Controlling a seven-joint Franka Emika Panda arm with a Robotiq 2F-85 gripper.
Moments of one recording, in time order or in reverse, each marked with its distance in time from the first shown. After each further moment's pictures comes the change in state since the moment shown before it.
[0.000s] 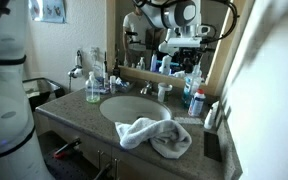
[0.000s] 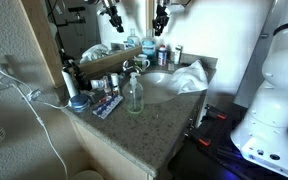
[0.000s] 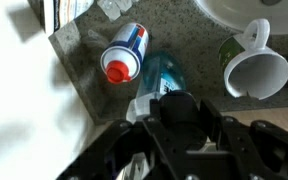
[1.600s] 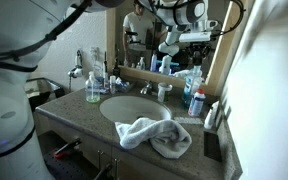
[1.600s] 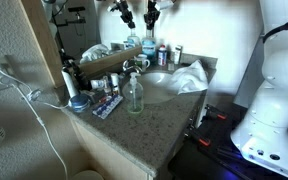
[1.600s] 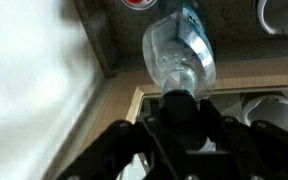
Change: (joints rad) arm -0.003 0.296 0.002 0.482 -0.002 -0.126 -0.003
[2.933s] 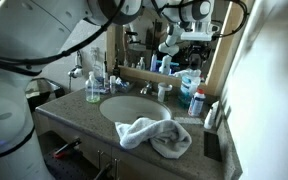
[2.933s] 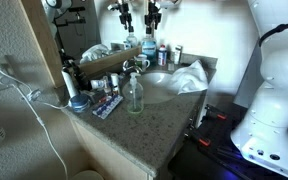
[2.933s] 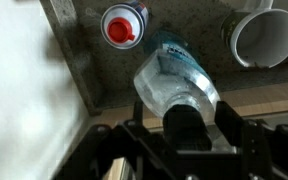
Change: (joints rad) arm -0.035 0.131 0.019 0.249 0.057 -0.327 -0.017
